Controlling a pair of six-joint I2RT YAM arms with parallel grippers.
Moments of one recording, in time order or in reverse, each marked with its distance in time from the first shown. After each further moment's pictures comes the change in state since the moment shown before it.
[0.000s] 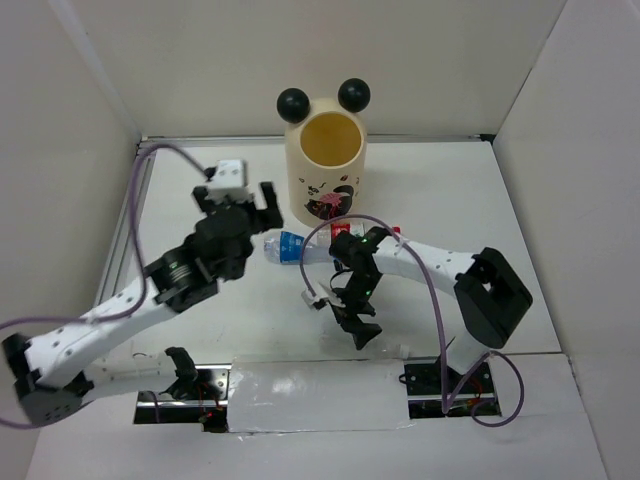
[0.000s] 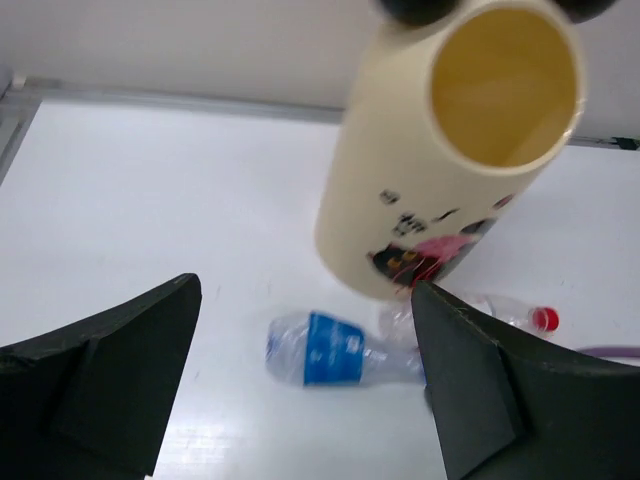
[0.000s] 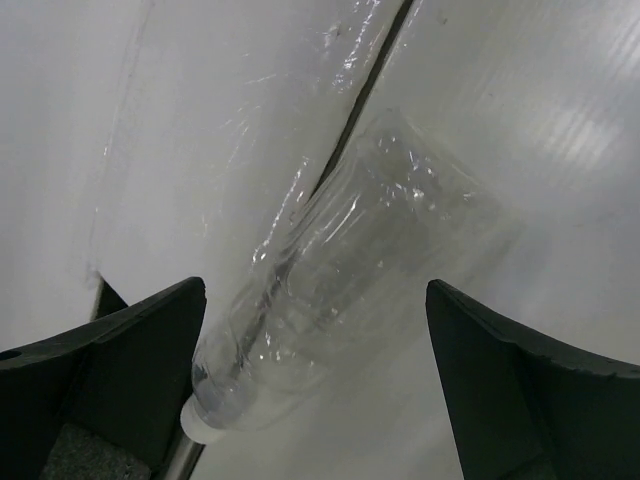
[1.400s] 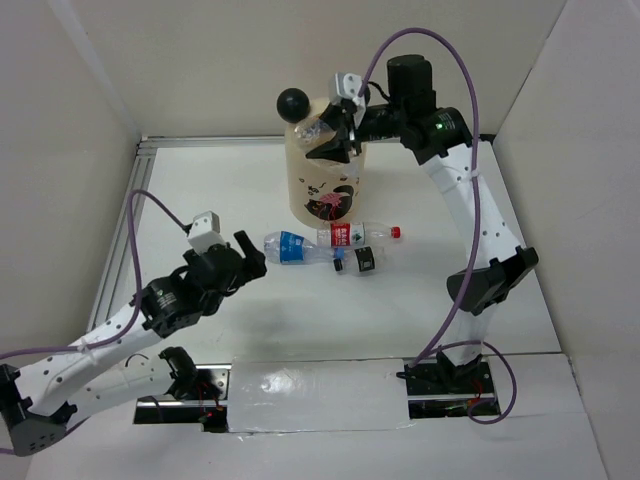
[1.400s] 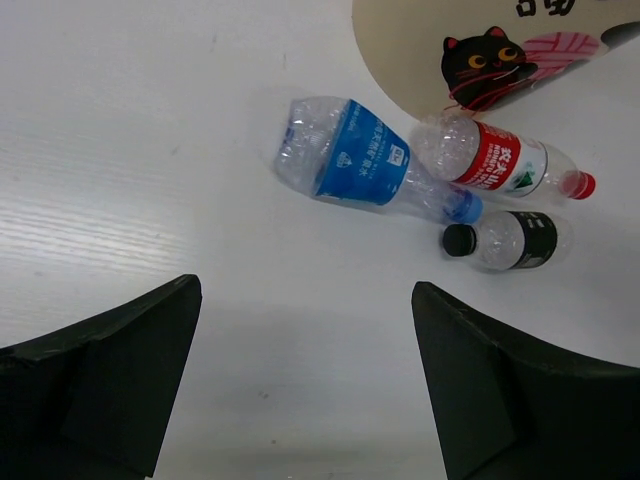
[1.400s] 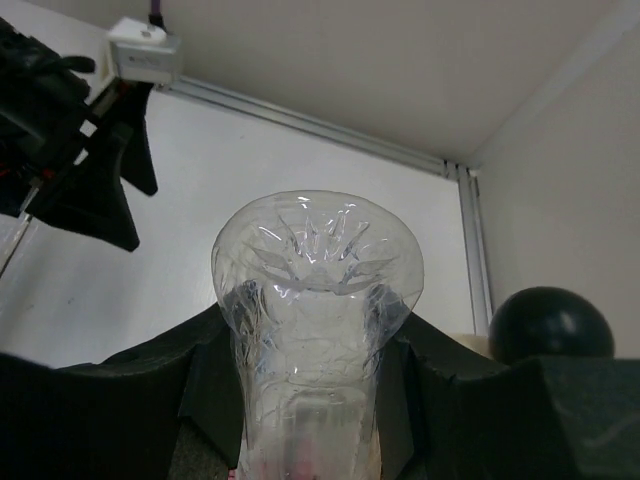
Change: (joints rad) left arm 0.036 -0.323 -0.369 -0.478 0.180 -0.696; right arm -0.331 0.212 1.204 0.251 -0.290 0.434
